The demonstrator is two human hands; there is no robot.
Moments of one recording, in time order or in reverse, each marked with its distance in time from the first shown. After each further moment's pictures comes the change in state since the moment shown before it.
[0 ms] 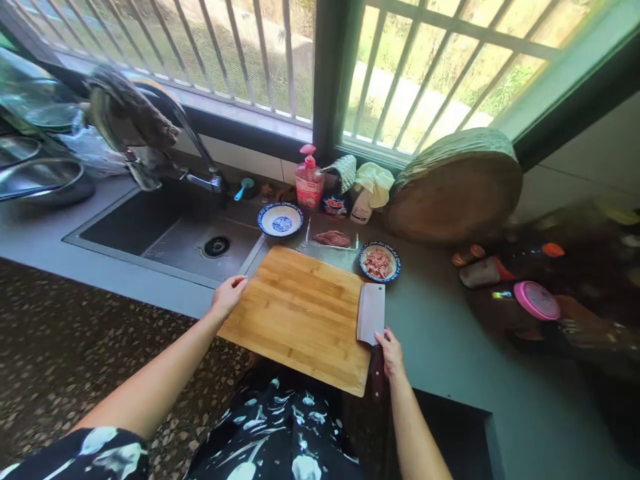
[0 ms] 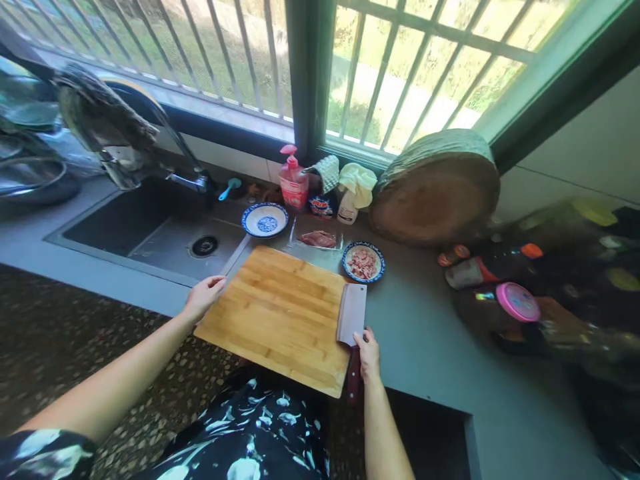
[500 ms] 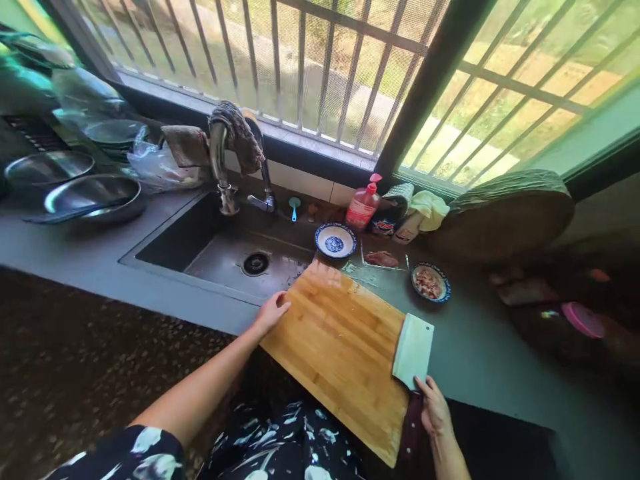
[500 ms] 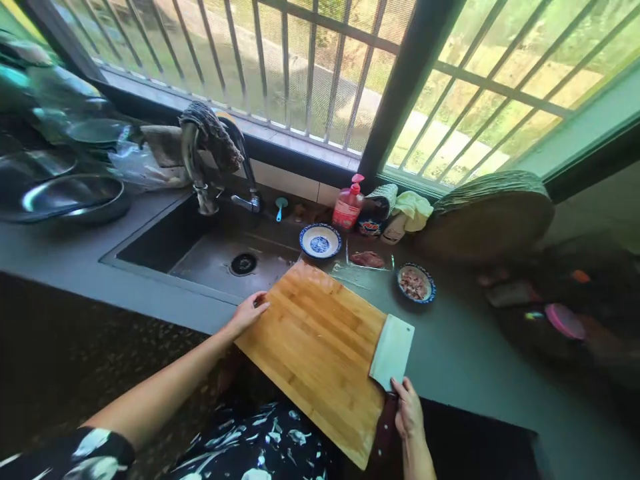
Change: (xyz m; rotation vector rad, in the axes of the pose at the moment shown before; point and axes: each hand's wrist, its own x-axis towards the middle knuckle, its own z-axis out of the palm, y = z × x) left_hand 0.087 -0.094 -0.073 -0.027 -0.319 0.236; right_hand -0.127 0.003 0.120 0.375 0.218 0.293
